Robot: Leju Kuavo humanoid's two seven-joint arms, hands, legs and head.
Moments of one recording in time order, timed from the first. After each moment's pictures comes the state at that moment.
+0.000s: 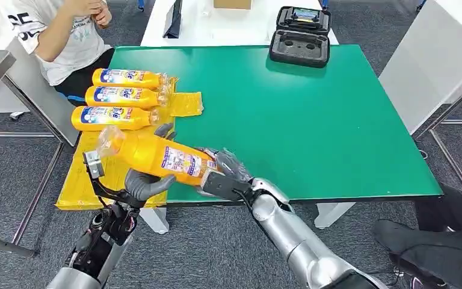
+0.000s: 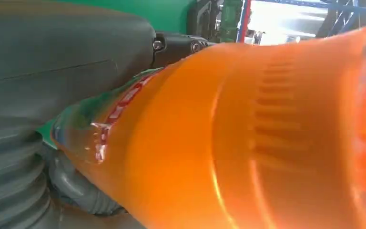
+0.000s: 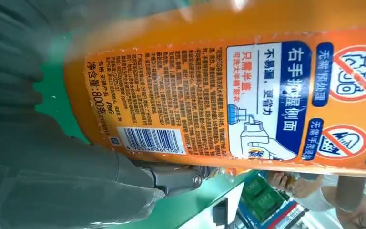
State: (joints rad) left arm -0.37 -0.06 -0.26 -1.03 0.19 -0.42 -0.46; right arm -0.55 0.18 0.44 -0.74 0.44 0.04 -0.56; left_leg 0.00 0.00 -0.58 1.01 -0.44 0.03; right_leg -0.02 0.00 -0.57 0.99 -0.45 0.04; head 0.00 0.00
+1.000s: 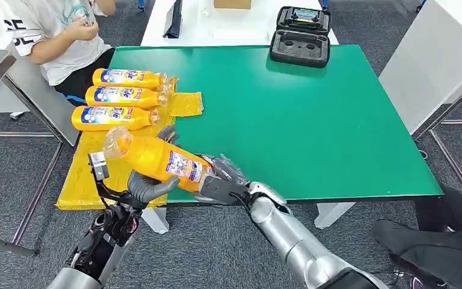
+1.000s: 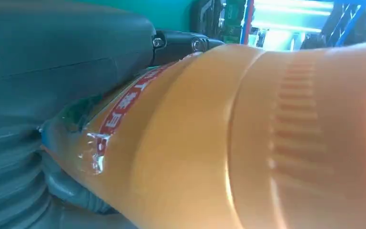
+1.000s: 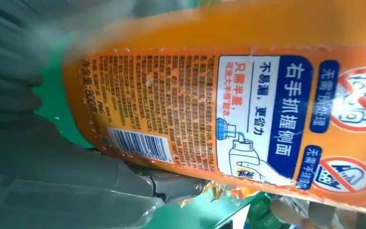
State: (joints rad) left arm -0.37 -0.06 -0.29 -1.03 0.15 -0.41 -0.48; right arm -0.57 0.19 0.47 -0.67 0.47 0.08 -0.56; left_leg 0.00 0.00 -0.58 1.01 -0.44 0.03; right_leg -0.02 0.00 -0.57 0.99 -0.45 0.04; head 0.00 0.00
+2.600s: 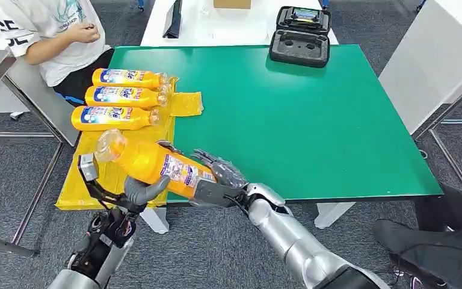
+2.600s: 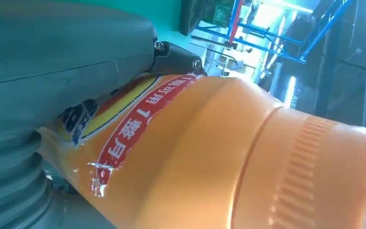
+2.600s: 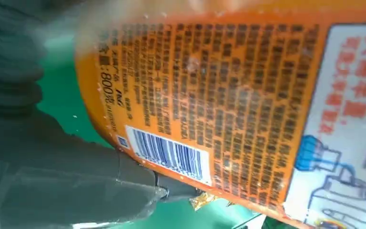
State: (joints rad) left arm -0.35 -0.06 -0.29 -1.01 0.31 -0.56 -0.45; right arm -0.58 0.20 0.49 -0.62 0.50 0.03 -0.50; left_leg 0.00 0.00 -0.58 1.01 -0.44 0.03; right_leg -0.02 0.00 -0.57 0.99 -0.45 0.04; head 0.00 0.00
